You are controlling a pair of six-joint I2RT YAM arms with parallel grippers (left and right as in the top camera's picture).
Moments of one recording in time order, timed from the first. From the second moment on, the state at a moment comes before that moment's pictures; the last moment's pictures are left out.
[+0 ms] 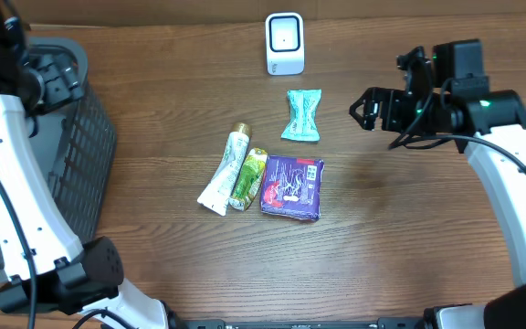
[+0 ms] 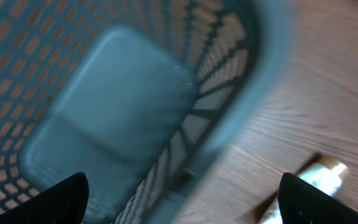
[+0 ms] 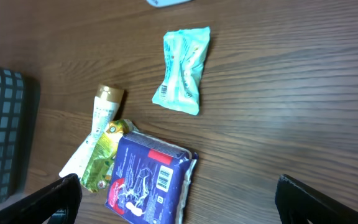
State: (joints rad) left arm 0.36 1.83 2.32 -1.59 -0.08 -0.15; right arm 0.12 1.57 1.43 -0.89 -0.44 0.23
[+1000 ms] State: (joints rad) left arm 0.43 1.83 2.02 -1.49 -0.02 -0.12; right arm 0.13 1.58 1.43 -0.88 -0.44 0.25
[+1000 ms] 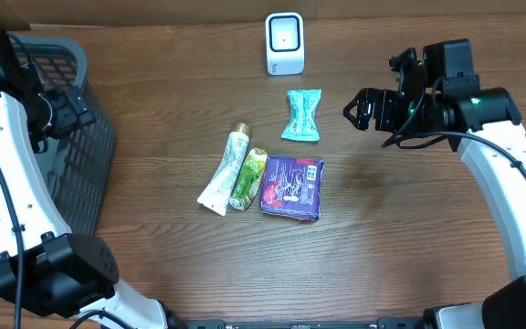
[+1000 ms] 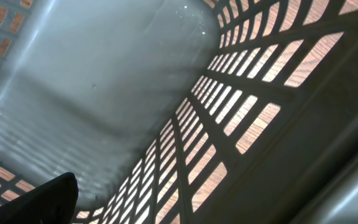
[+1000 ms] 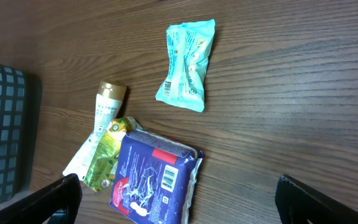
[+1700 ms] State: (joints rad) left arm 0.43 1.70 2.23 -1.52 0.05 -0.07; right arm 0.13 1.58 1.43 -0.88 -0.44 0.25
